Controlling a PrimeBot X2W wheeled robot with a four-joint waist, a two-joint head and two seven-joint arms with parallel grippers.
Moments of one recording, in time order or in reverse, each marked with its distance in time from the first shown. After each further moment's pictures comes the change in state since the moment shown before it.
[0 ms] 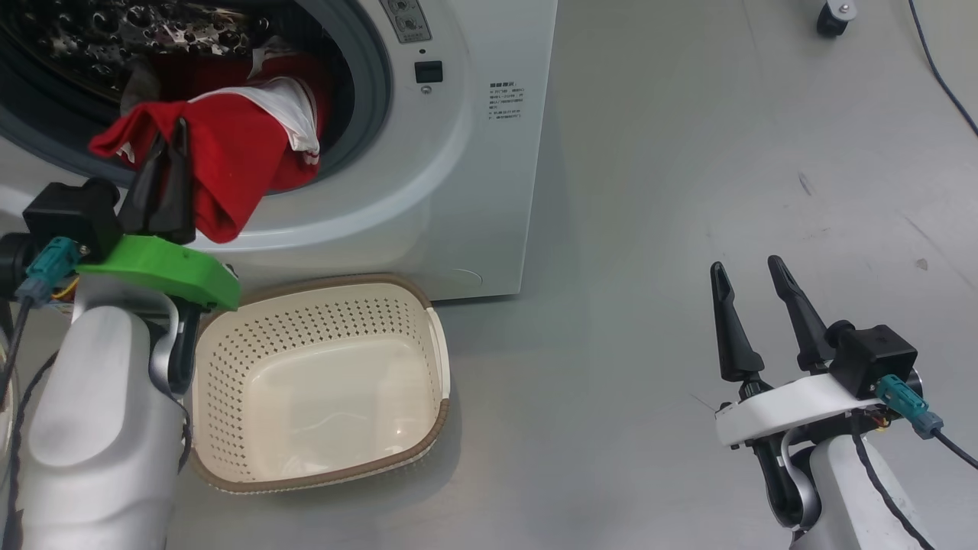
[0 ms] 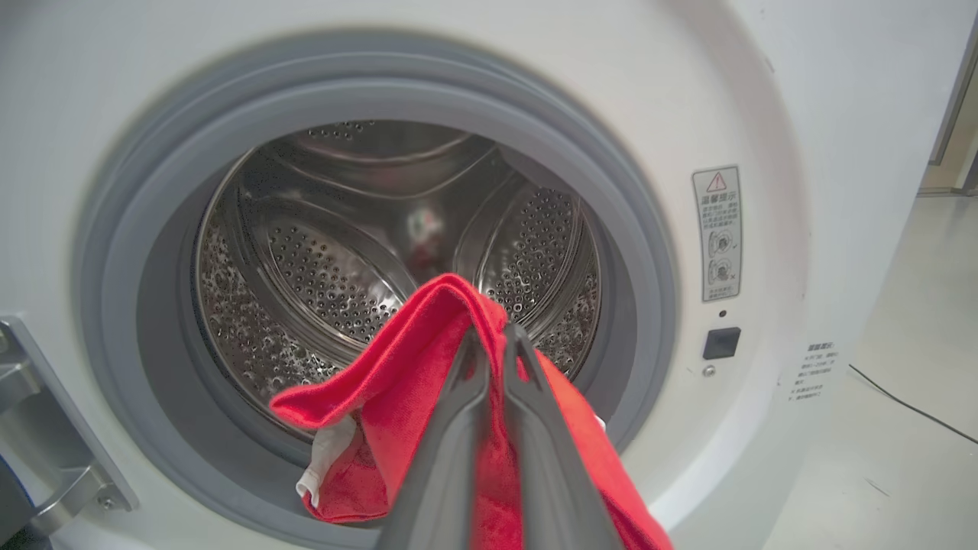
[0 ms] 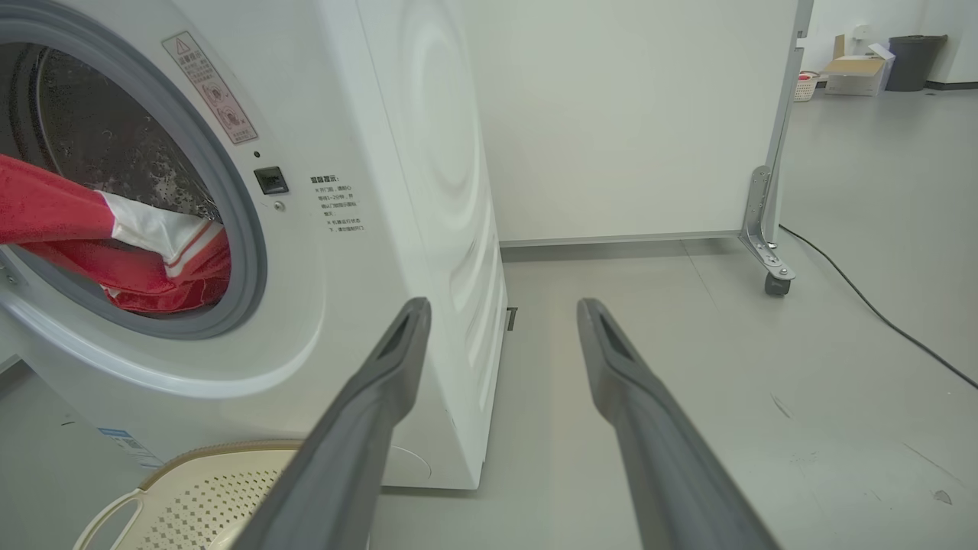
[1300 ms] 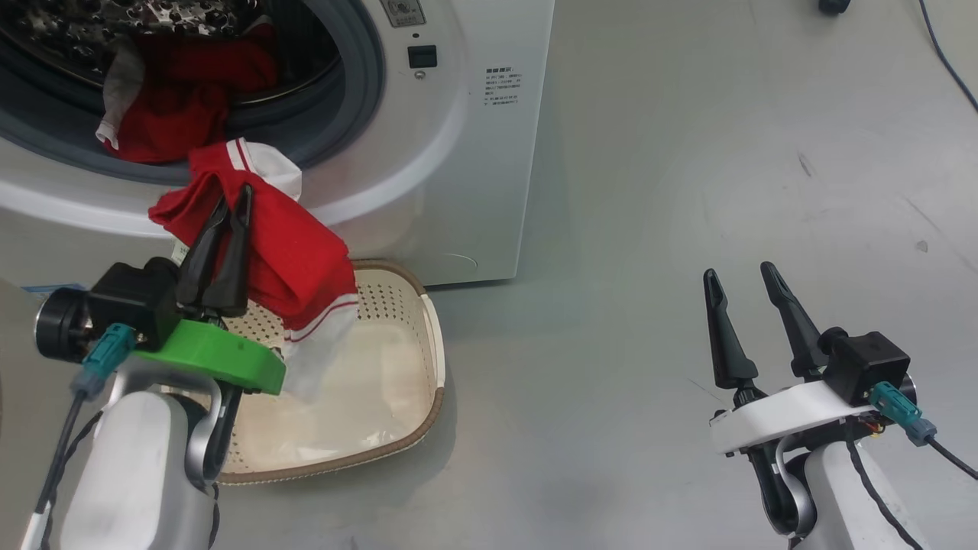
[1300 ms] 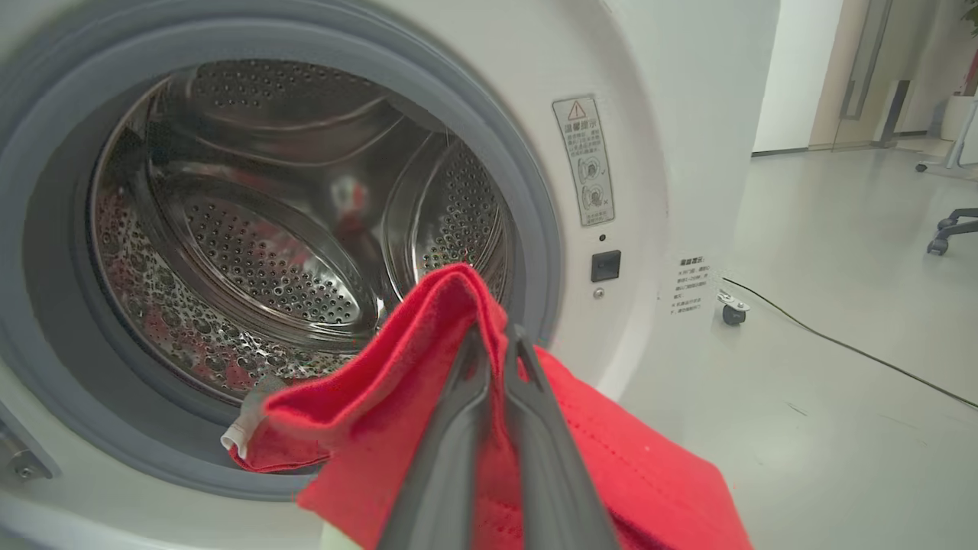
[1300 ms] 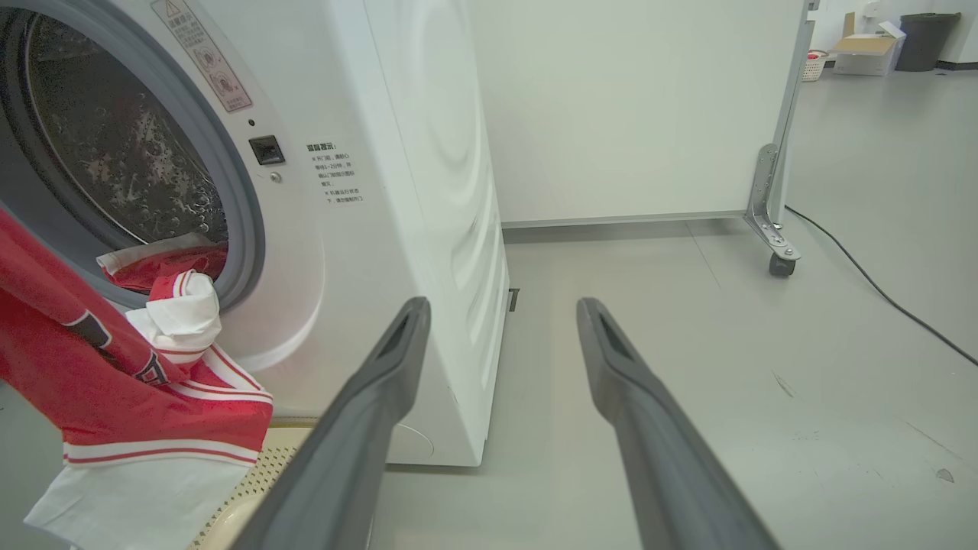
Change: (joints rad) left arm 0.258 -0.014 -0.028 -0.401 0.055 0.002 0.111; right arm 0.017 -0.002 0.019 -0.014 0.003 0.000 0.000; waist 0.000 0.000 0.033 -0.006
